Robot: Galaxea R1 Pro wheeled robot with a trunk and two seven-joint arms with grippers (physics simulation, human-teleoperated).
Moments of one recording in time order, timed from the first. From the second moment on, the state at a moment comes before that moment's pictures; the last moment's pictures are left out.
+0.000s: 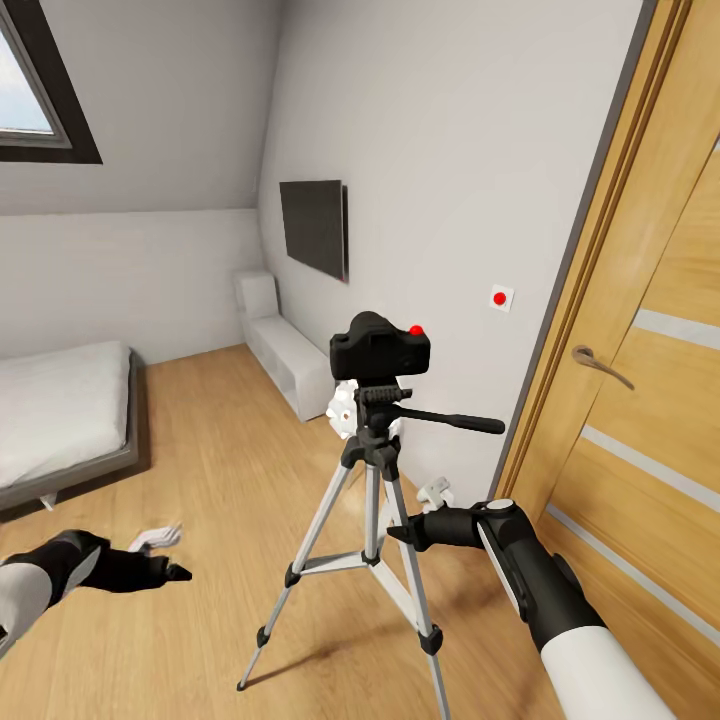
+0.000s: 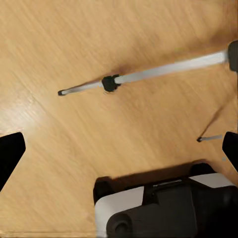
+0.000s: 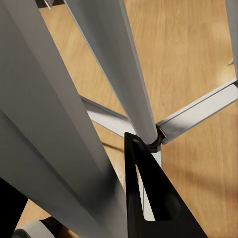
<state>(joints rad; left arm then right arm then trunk) -0.95 0.41 -0.61 -0.01 0.45 0.47 -0.73 -0.59 0.00 0.09 -1.04 0.24 0.61 0.80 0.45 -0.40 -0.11</state>
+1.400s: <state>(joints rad) -0.31 0.15 -0.60 0.00 1.01 0.17 0.11 -0.60 0.00 0.10 -1.04 0.24 0.60 0.80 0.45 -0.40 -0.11</state>
